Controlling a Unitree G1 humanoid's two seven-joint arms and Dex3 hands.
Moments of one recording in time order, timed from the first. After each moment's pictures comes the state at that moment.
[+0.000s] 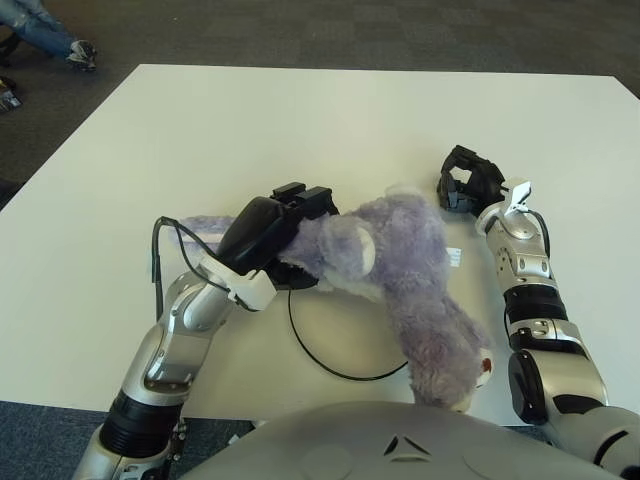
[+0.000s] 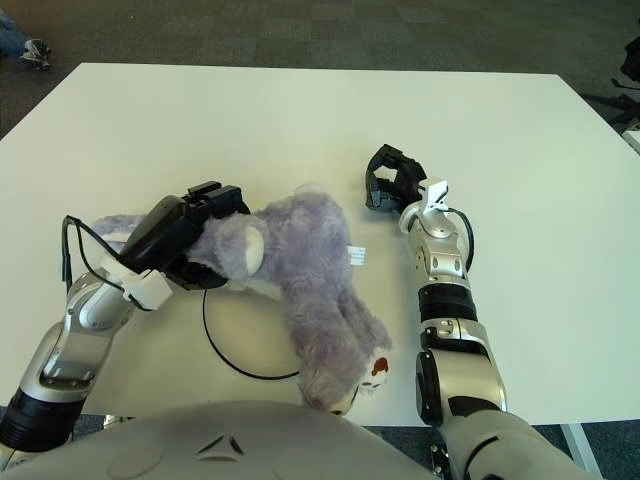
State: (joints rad) left arm 0.09 0.36 -0.18 -0.49 0.46 -0.27 -0.22; right arm -0.41 -0.23 -0.15 0.48 0.14 -0.04 0.23
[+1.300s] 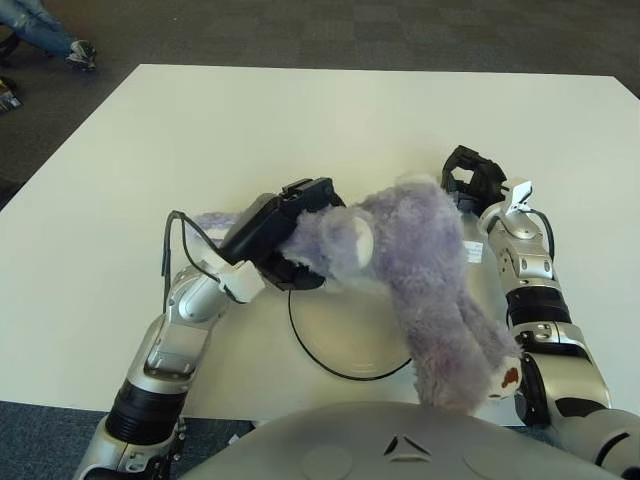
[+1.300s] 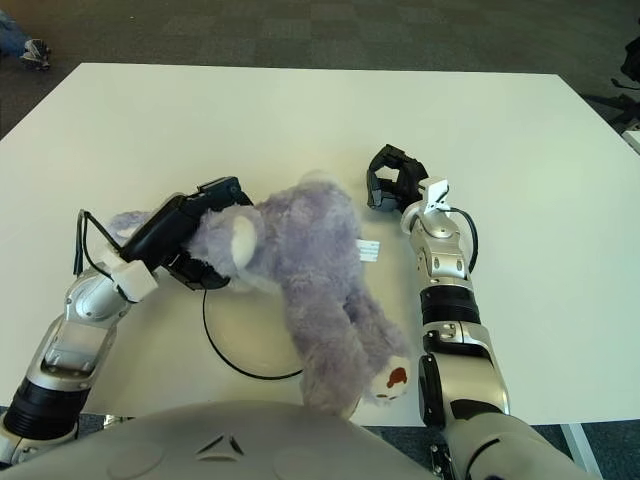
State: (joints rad) left arm 0.05 0.35 -0.17 -0.46 0.21 -0.30 -0.30; right arm -0.40 -0.24 -0.13 0.44 0.12 -0.02 0.20
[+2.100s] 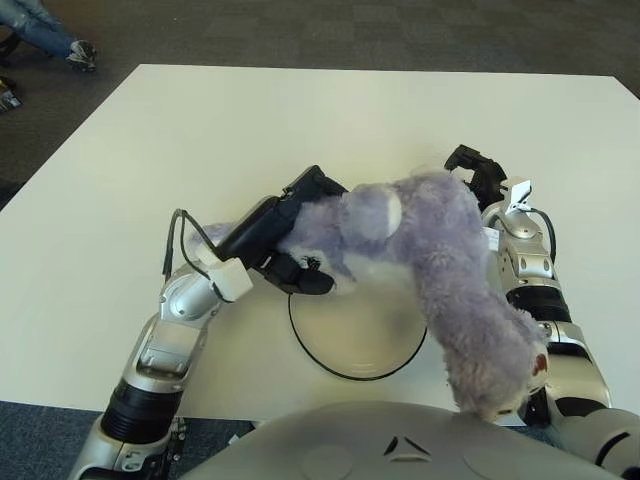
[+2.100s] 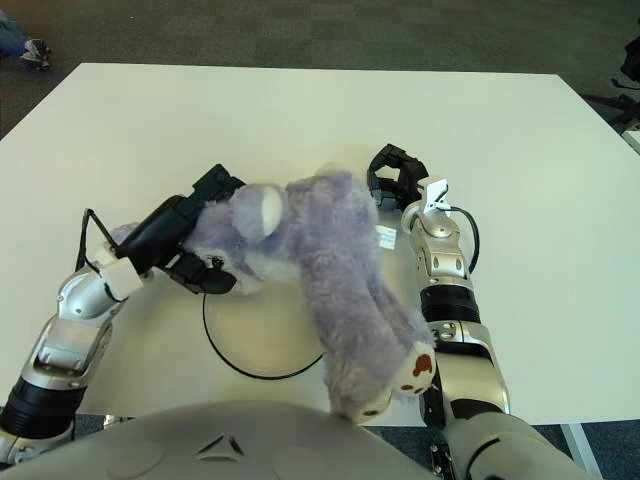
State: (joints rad) left arm 0.06 0.40 -0.15 -0.47 0.10 -0.27 -0.40; right arm -0.40 -0.24 -0.13 0.44 0.10 -0.02 0.18
